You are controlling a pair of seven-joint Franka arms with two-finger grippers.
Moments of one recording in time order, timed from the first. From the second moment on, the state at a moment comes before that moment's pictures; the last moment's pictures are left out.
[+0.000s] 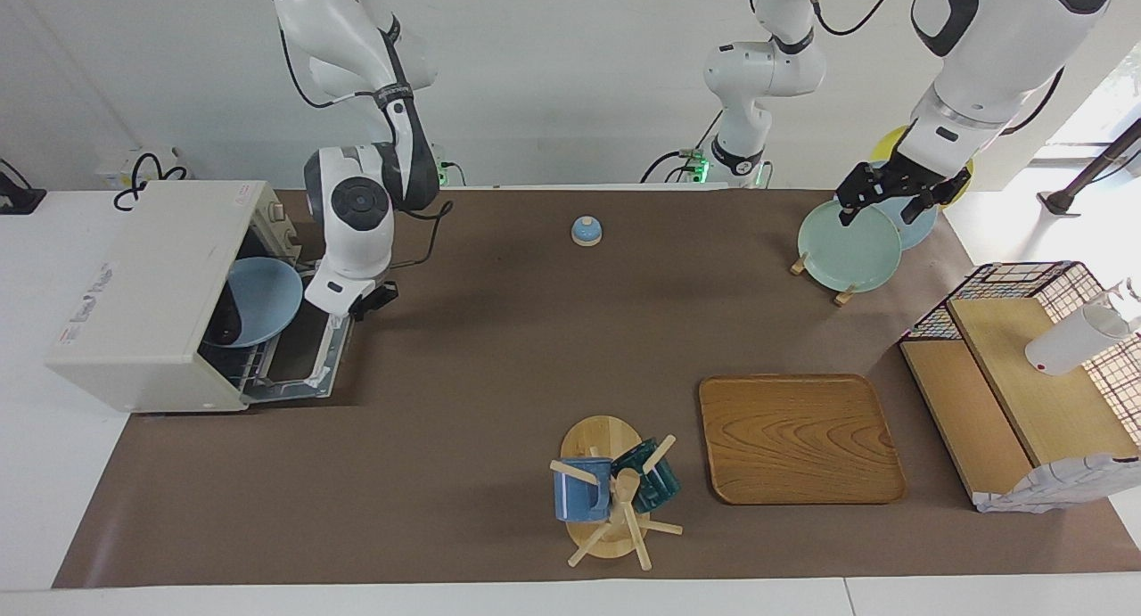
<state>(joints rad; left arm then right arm) -0.09 -0.03 0.01 -1.63 -0.02 1.54 -0.04 0.12 0.12 0.01 -2.07 -0.34 1.98 -0.07</state>
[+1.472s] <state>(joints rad) -0.09 -0.03 0.01 -1.63 -0.02 1.54 -0.04 -0.03 0.02 0.00 -1.85 -0.31 1.64 -0.31</state>
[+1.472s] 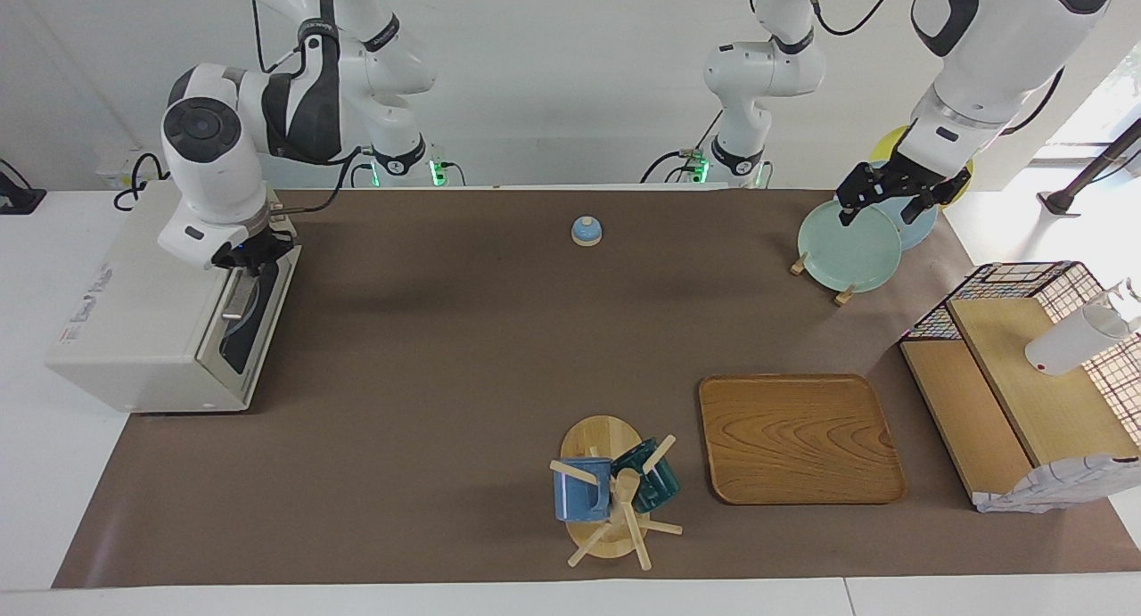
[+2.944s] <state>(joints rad) -0.09 -0.03 0.01 -1.63 -0.02 1.54 -0.04 0.02 0.02 0.00 -1.58 -0.01 1.45 -0.17</state>
